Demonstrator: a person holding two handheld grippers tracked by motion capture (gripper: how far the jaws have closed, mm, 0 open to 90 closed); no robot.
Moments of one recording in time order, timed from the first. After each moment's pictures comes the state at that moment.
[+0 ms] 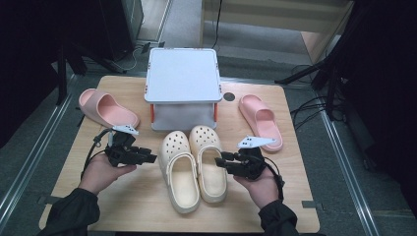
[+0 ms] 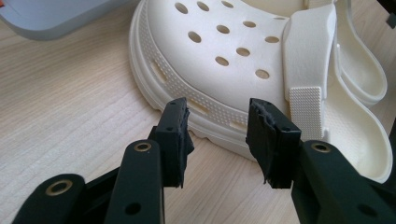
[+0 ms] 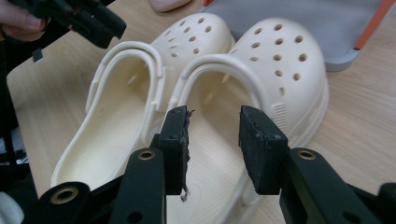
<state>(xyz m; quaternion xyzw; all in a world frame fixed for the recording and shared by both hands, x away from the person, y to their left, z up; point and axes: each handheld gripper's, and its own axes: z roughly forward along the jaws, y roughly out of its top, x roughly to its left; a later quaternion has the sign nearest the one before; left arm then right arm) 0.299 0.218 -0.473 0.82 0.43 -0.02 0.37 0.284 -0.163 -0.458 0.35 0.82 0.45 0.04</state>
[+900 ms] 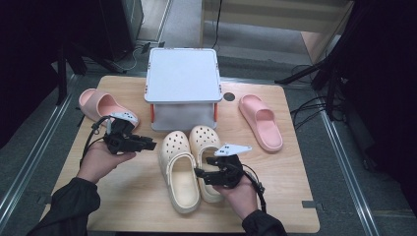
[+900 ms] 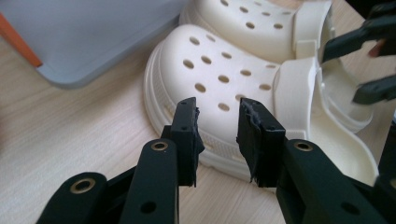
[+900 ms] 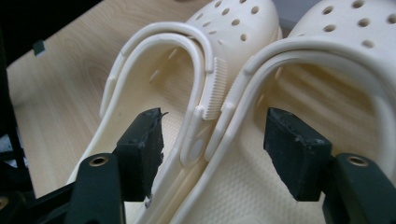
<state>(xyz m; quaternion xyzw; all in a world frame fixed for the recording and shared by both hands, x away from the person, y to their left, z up) 0.320 0.218 -0.443 0.82 0.42 0.01 0.39 0.273 -0.110 -0.484 0.35 0.83 0.43 0.03</state>
